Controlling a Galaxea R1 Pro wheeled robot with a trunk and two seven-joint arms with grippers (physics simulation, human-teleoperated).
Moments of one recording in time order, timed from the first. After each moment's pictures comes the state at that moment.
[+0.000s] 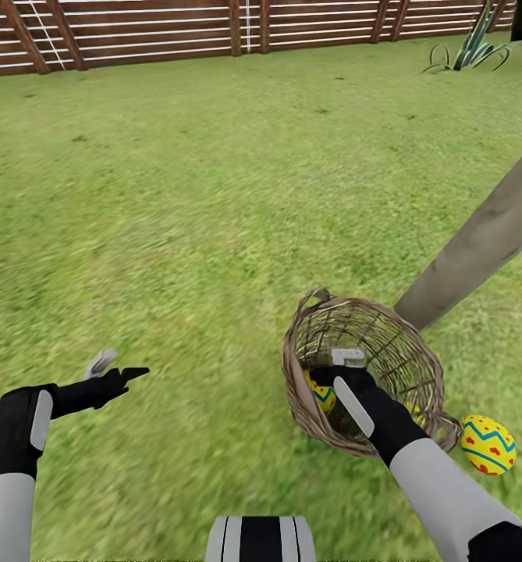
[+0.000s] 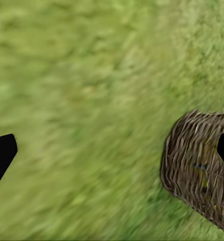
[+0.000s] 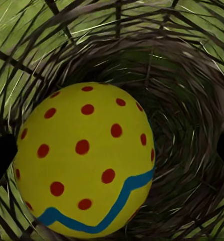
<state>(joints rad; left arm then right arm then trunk) -0.67 0.19 0.52 -1.01 0.07 1.02 -0.73 -0.79 -0.04 0.37 -0.86 -0.49 0.60 -0.36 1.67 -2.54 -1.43</state>
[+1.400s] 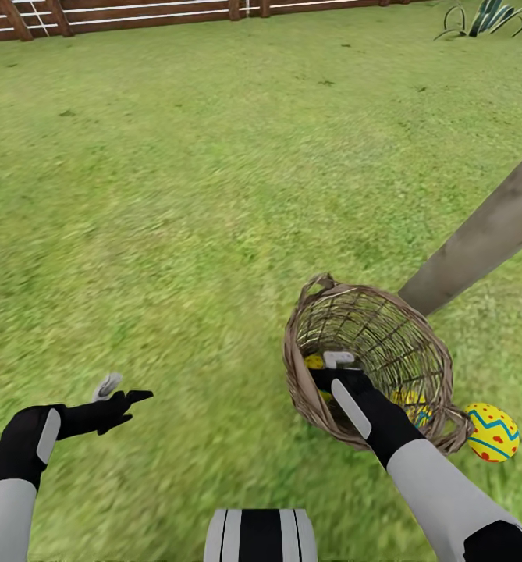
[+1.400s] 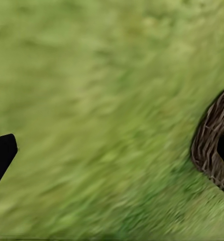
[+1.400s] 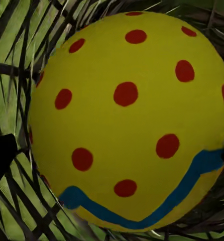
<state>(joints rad) -0.67 0.21 0.52 -0.79 0.05 0.98 -0.73 -0.79 -0.03 0.37 -0.83 -0.49 0.60 -0.23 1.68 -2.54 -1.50</state>
